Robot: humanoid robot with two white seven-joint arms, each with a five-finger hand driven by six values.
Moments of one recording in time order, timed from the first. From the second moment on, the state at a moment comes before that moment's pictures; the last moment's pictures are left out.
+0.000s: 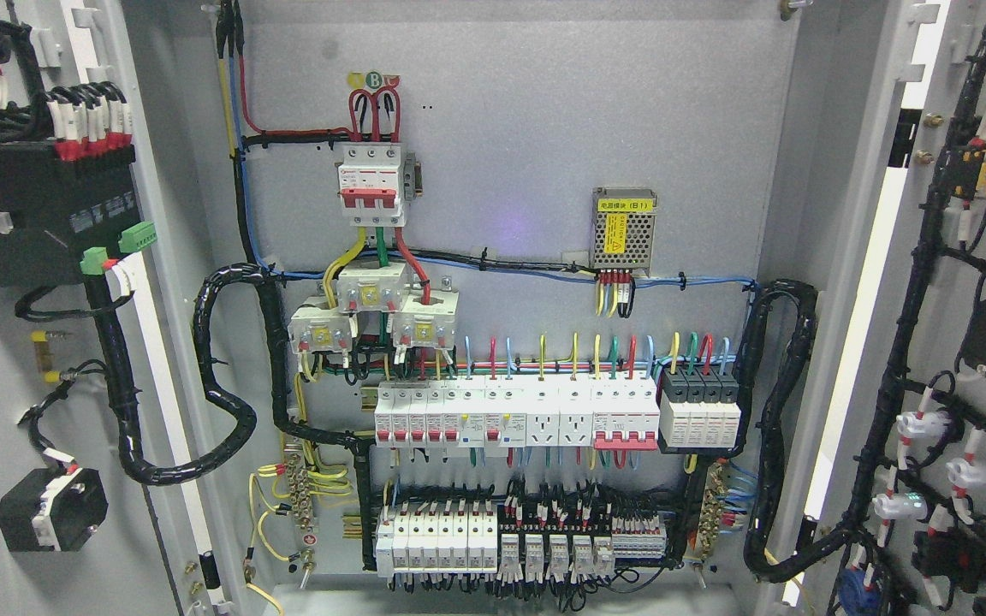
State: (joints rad) left arm 0.37 0.20 0.22 -1.98 0.46 -0.77 -0.25; right arm 0.32 -0.39 -0.07 -1.92 -0.70 -0.79 0.42
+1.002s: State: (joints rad) left arm 0.27 0.33 0.40 -1.74 0.62 -0.77 -0.25; right arm 0.40 -0.40 -0.21 -1.90 -0.82 -0.79 0.42
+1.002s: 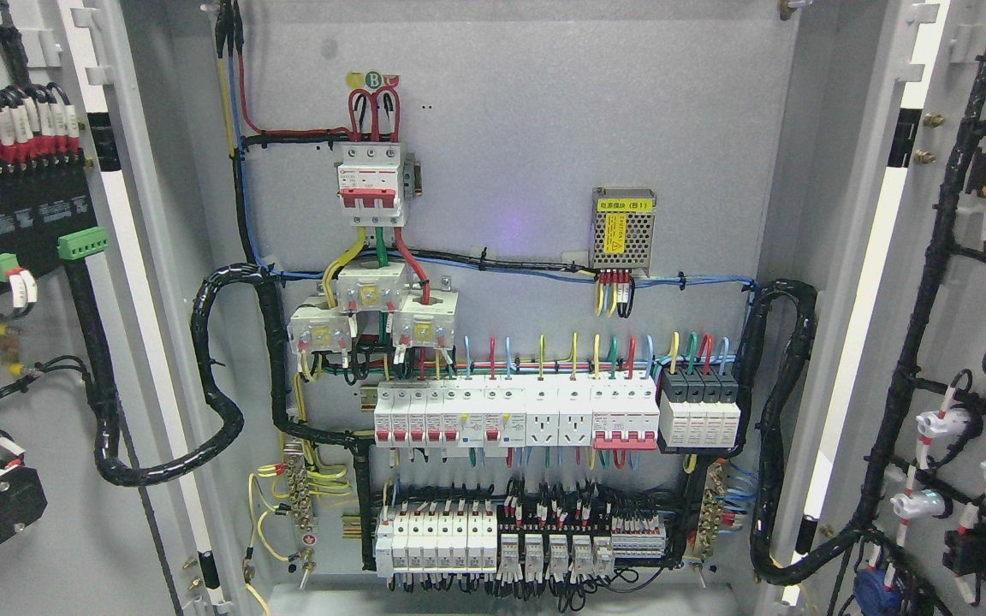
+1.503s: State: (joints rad) left arm 0.17 0.40 0.45 -1.61 0.64 -0.77 -0.25; right arm 0.43 -0.41 -0.25 -1.89 -0.85 -0.79 0.42
